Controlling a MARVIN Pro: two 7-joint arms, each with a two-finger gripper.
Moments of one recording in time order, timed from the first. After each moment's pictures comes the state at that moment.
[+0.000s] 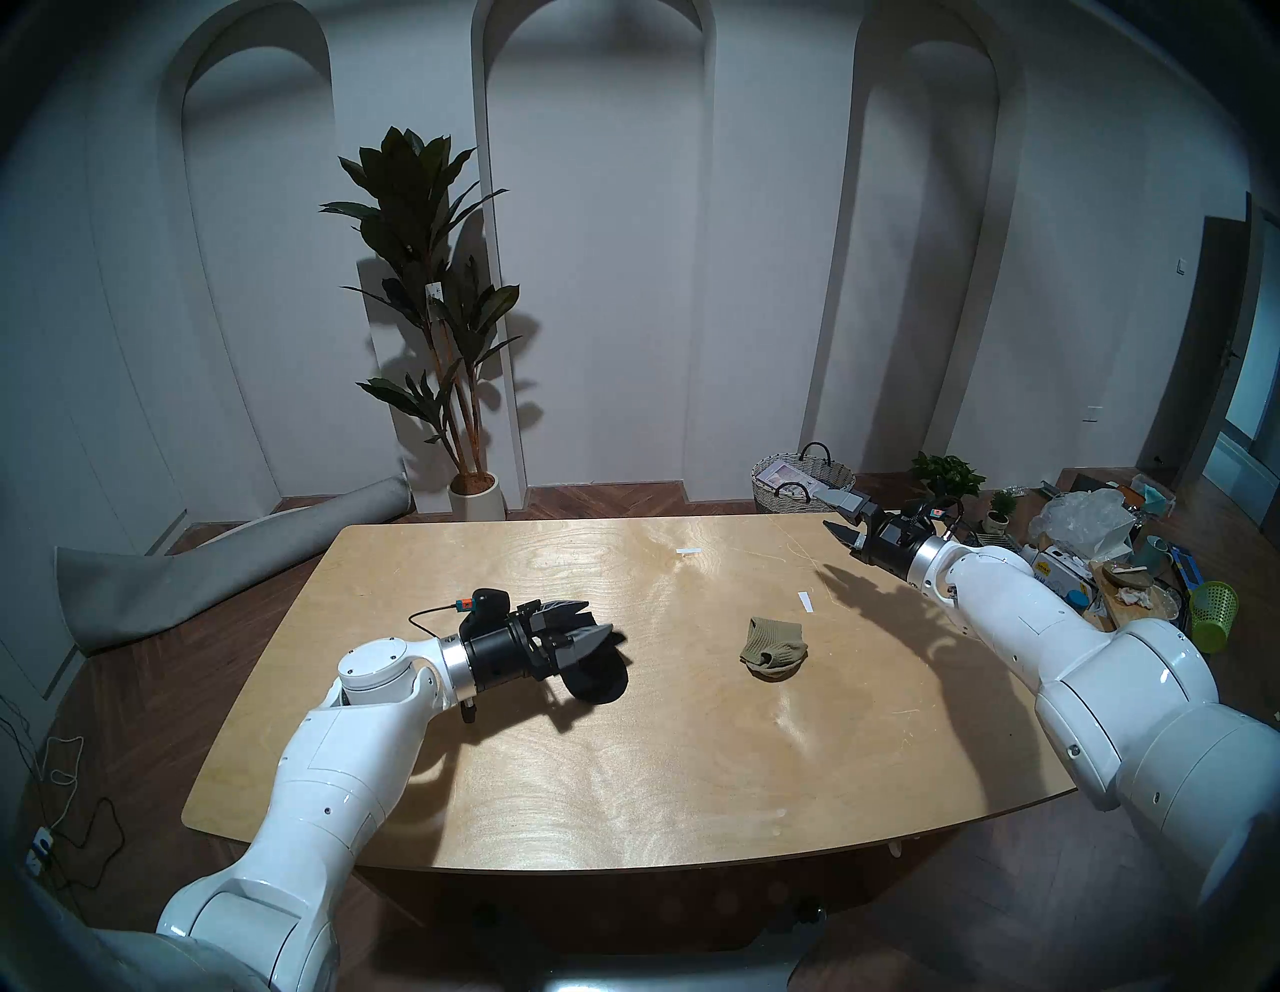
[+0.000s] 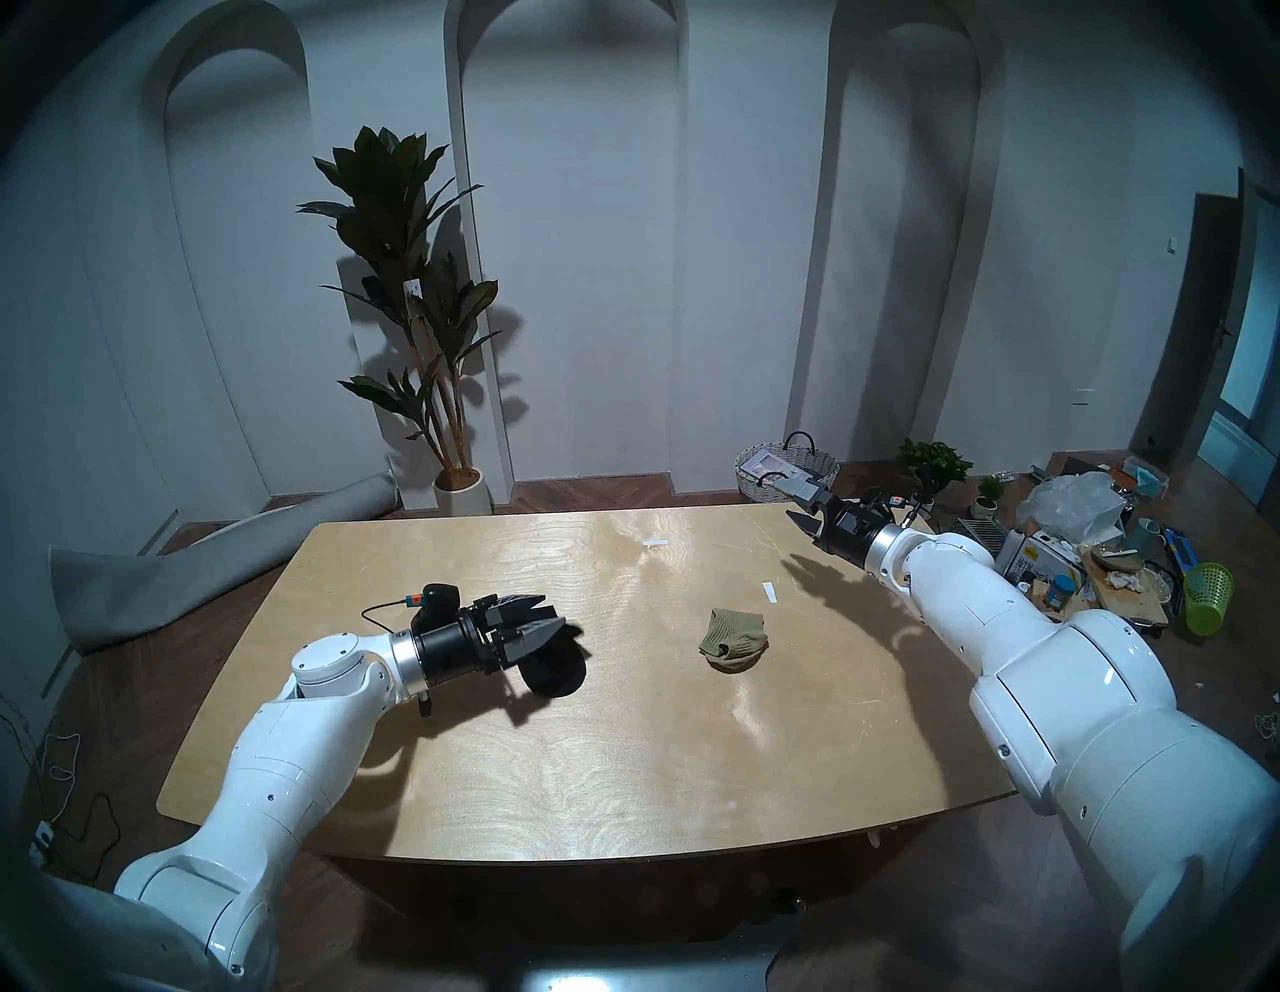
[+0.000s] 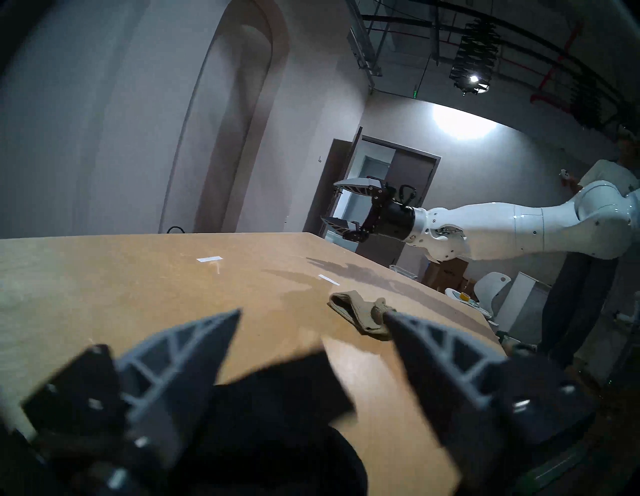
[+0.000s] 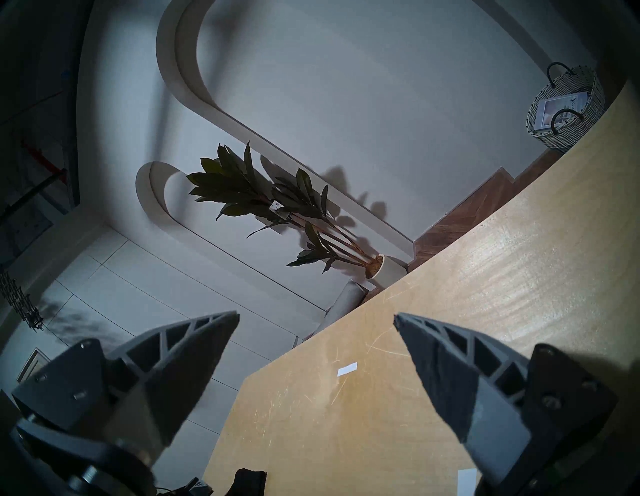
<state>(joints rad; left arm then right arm) 1.34 -1.27 -1.47 -1.10 -0.45 0.07 -1.14 -0.67 -1.13 0.97 -0.27 1.36 0.43 0.89</state>
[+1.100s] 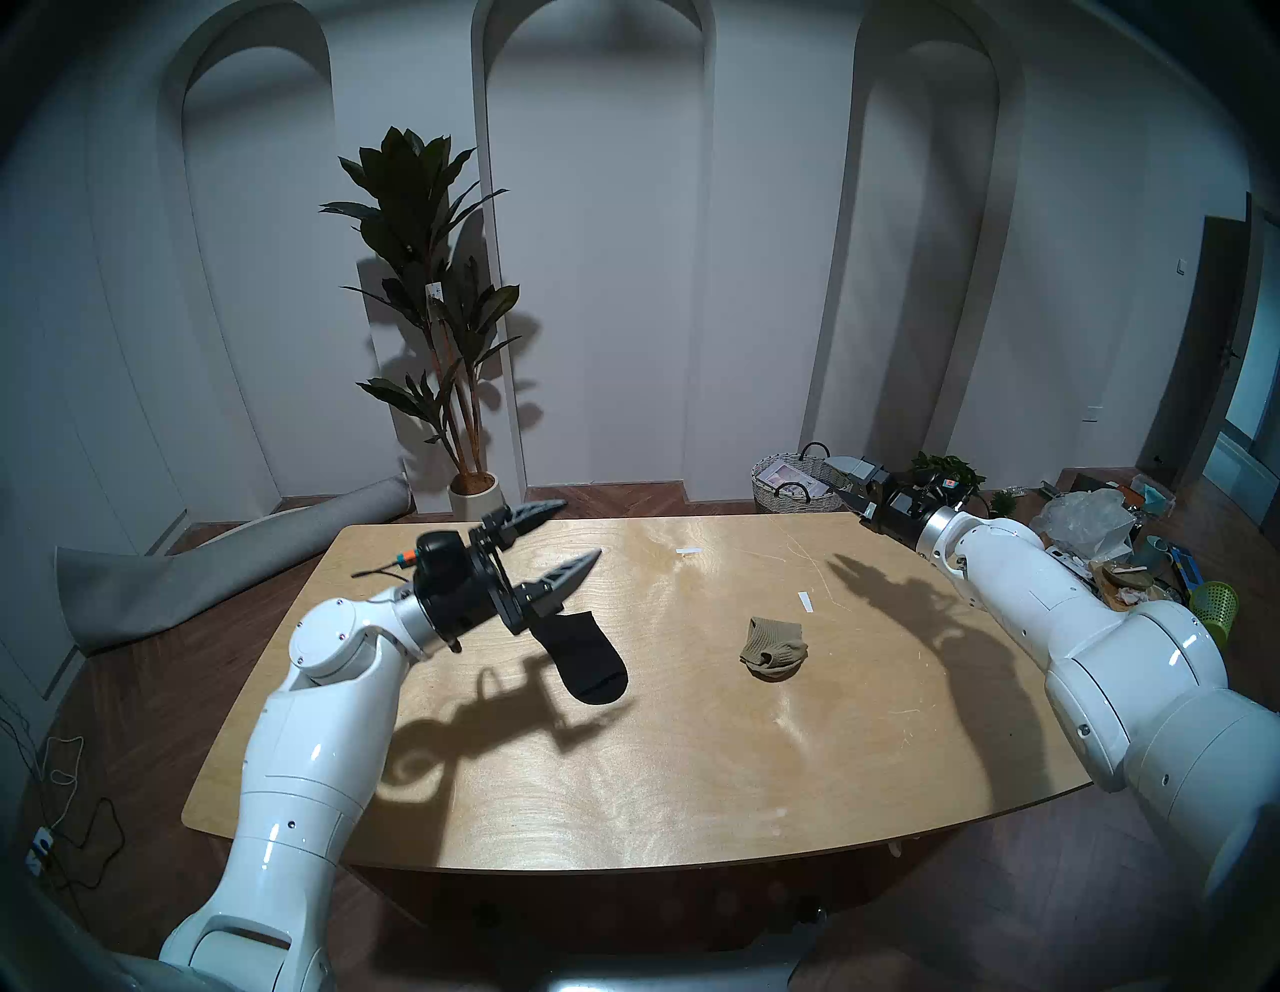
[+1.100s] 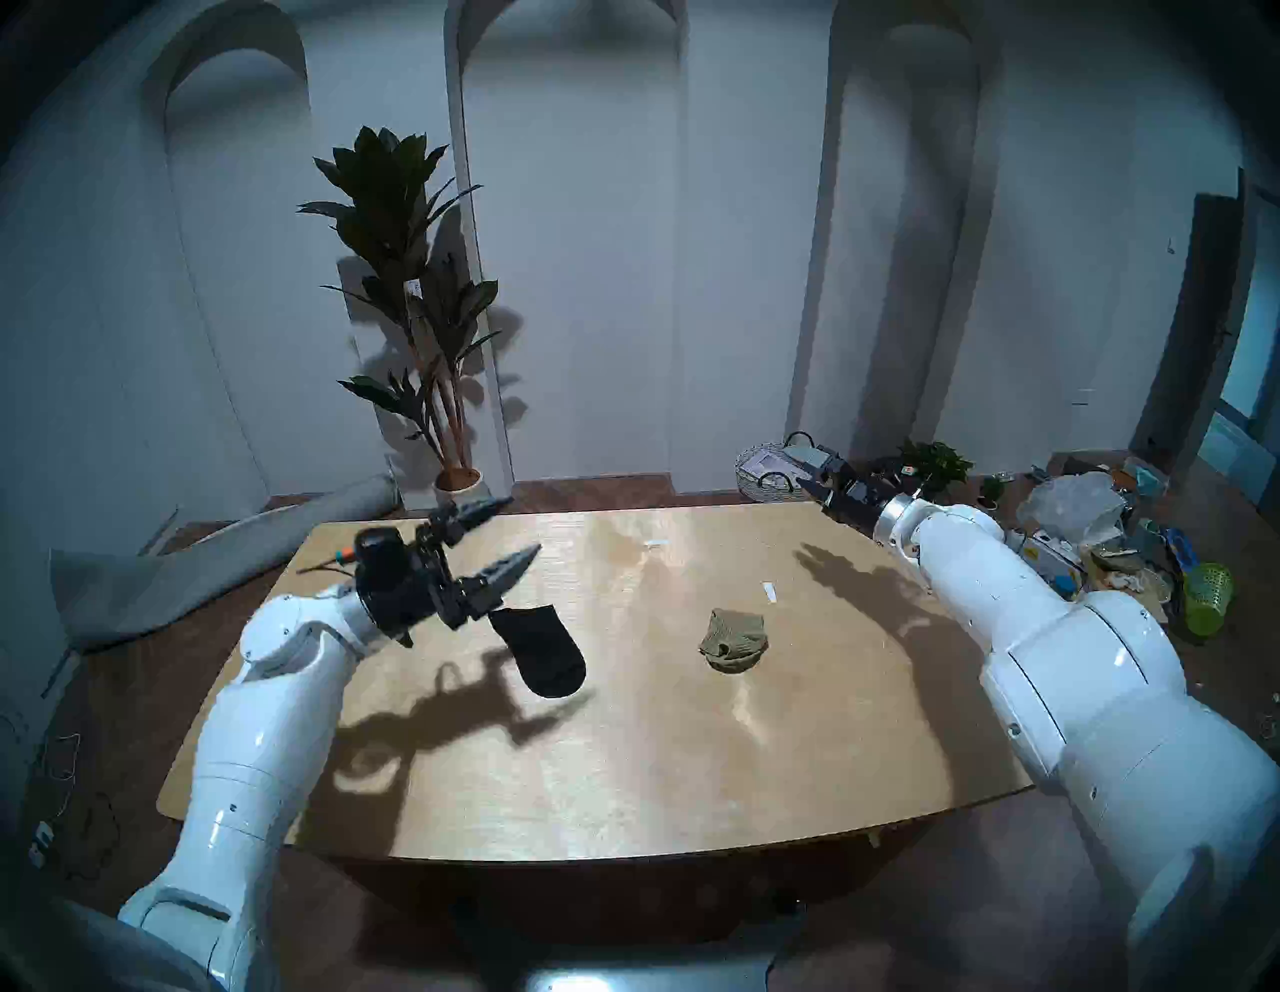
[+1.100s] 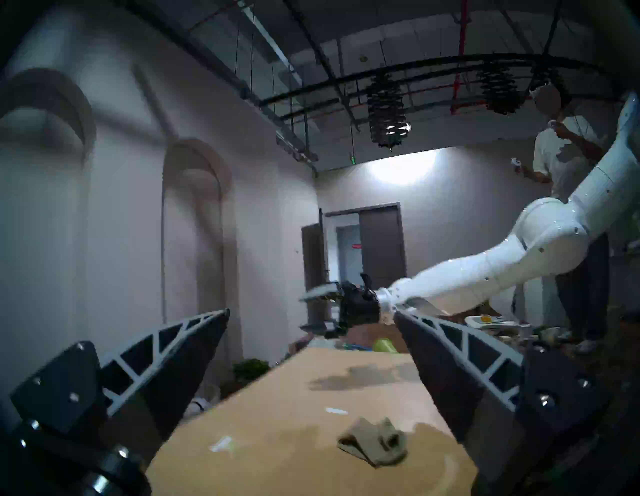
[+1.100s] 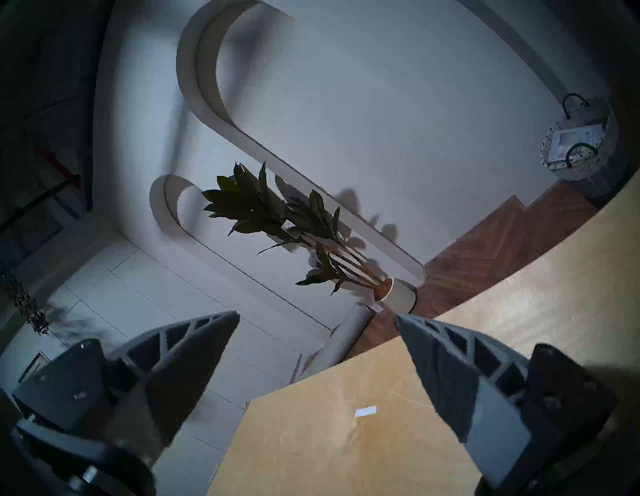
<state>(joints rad) 1.37 -1.28 -1.66 -1.48 -0.52 -0.14 -1.12 -0.61 -1.09 1.01 -0.30 1.36 0.41 0.88</state>
